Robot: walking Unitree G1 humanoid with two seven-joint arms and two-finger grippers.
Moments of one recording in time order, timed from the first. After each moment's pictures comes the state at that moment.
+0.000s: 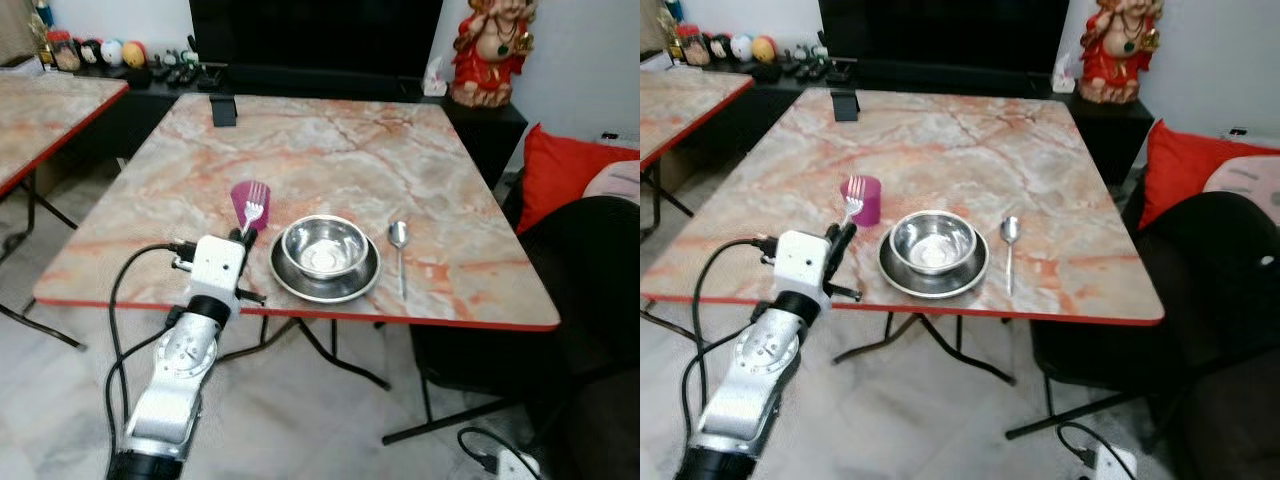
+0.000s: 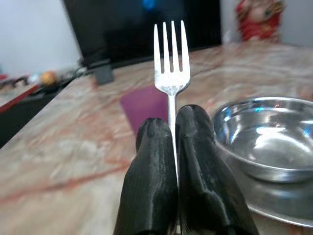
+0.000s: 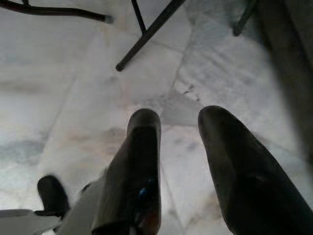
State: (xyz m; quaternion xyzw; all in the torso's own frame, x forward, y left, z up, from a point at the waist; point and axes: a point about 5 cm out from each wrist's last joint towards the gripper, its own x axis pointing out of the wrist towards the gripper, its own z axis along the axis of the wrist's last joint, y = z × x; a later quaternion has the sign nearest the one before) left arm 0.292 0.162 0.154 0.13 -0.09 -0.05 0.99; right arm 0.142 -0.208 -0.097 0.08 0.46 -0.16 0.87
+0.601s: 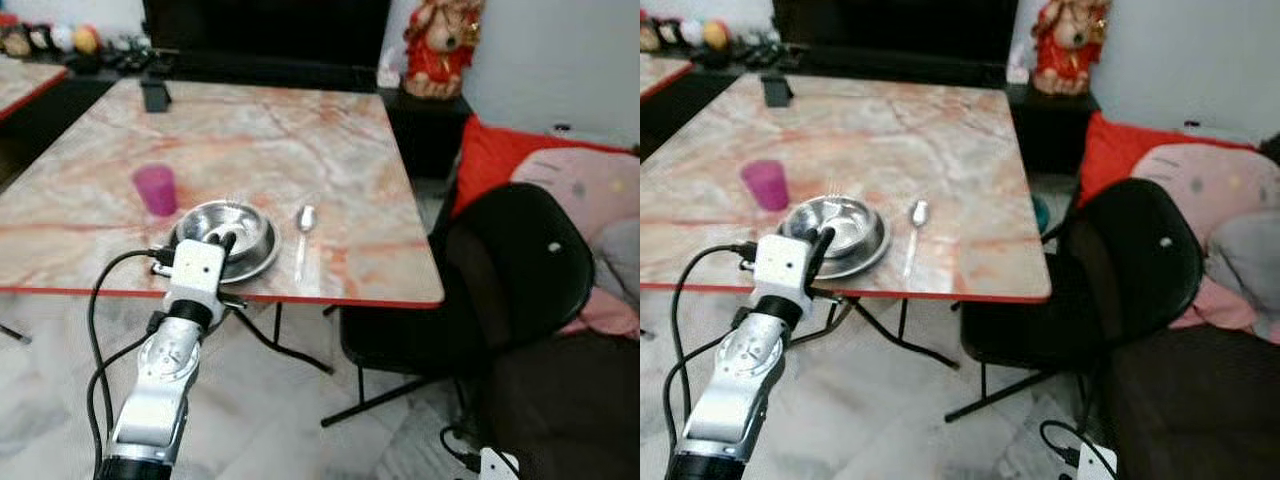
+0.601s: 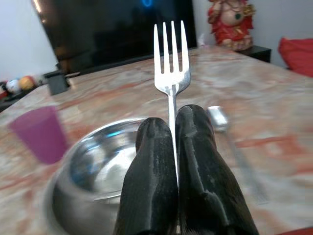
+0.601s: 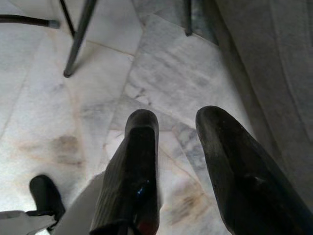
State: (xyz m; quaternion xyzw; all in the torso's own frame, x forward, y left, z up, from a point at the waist) left arm 0.292 0.157 0.154 0.12 -0.09 -0.05 0.99; right arm 0.141 -0.211 -0.097 0.08 0.46 -0.16 0.87
